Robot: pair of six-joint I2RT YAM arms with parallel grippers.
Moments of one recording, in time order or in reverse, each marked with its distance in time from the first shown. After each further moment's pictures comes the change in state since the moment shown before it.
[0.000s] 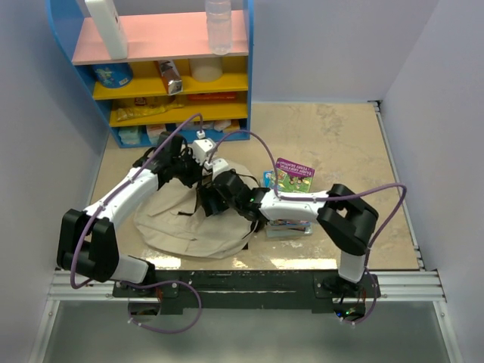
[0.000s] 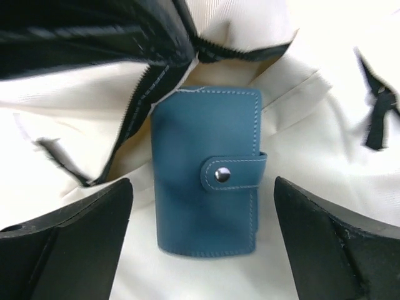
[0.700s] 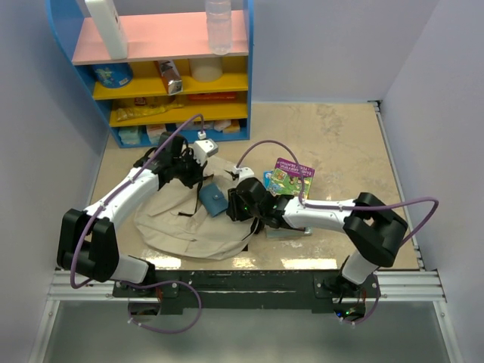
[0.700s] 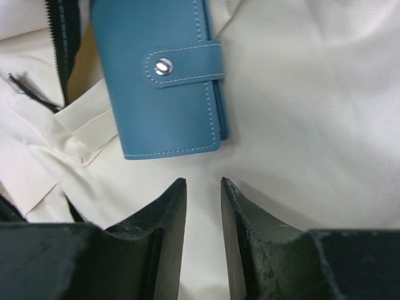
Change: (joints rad) left arm -0.010 0.002 0.000 -0.006 0.008 0.000; right arm -0.055 -0.229 -0.269 -0.020 -0.125 0.233
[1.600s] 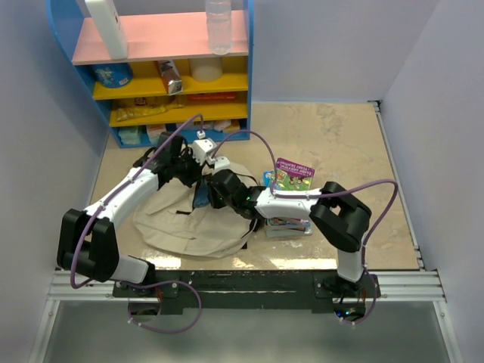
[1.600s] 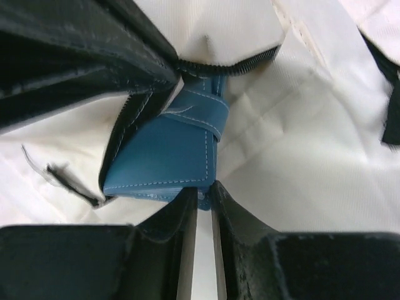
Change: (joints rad) left arm 0.002 0.000 0.000 0.004 -0.012 0.018; right arm 0.038 0.242 0.265 0.045 0.129 -0.078
